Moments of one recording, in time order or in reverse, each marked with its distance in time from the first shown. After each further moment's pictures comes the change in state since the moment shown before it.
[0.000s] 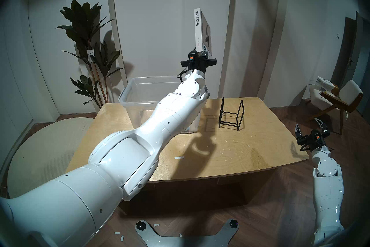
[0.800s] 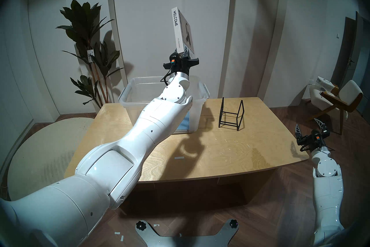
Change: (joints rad) left arm 0.107 0.138 -0.037 -0.208 0.022 0.000 0.089; right arm 0.006 0.000 -0.001 0.014 0.002 0.000 0.000
